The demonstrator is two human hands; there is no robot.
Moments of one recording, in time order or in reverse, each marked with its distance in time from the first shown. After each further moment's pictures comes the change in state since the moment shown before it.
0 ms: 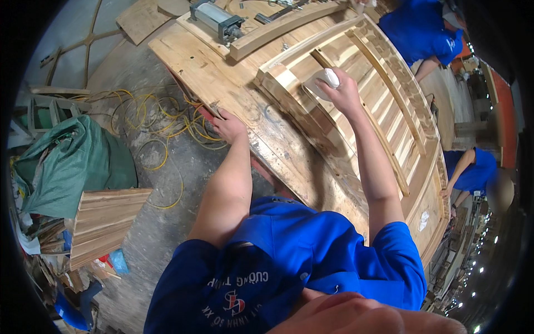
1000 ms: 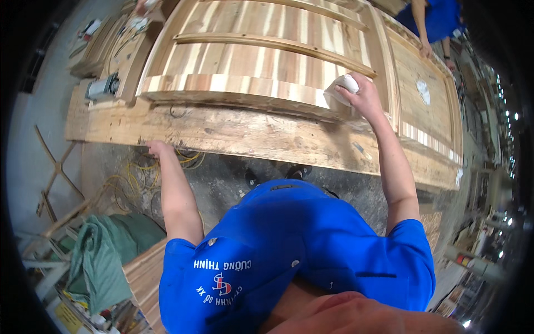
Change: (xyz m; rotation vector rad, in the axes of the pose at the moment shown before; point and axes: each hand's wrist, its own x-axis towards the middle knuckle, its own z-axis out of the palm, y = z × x) left_hand -0.032 -0.003 -0.010 -0.246 -0.240 -0.138; right_hand -0.358 0.084 -0.187 -0.215 0.291 0.553
